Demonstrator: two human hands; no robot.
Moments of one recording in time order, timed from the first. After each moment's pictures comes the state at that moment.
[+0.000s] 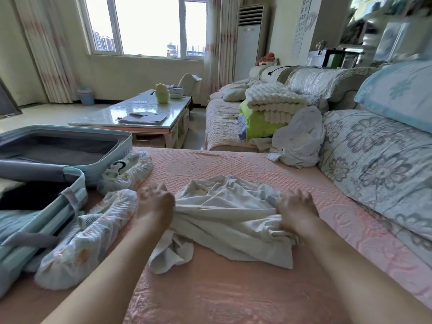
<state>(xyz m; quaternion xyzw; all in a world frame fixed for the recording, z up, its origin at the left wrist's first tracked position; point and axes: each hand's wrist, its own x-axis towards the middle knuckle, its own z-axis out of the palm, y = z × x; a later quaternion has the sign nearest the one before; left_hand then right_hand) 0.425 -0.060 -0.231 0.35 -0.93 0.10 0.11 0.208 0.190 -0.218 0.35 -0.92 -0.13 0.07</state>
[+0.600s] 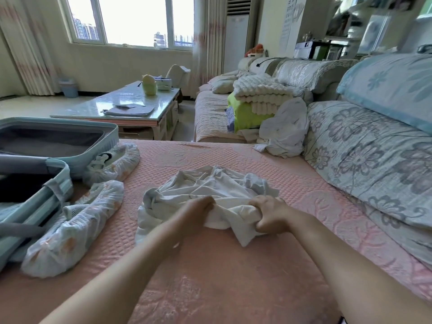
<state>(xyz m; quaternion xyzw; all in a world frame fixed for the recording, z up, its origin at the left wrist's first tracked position) 0.384 0.024 -0.257 0.16 -0.93 -0.29 0.14 0.236 0.218 -0.220 0.43 -0.89 0.05 -0.16</state>
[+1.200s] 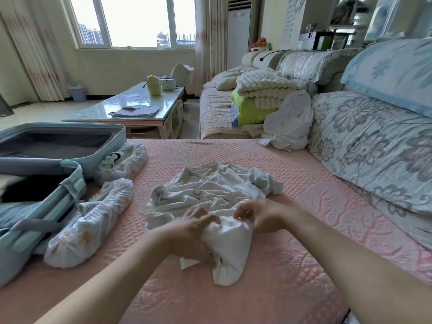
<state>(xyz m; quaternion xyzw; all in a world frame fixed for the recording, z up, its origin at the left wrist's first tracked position) 0.448 0.039 -0.244 0.09 -0.98 -0.13 -0.10 0.258 0.209 -0.230 0.49 -0.83 0.12 -0.25</state>
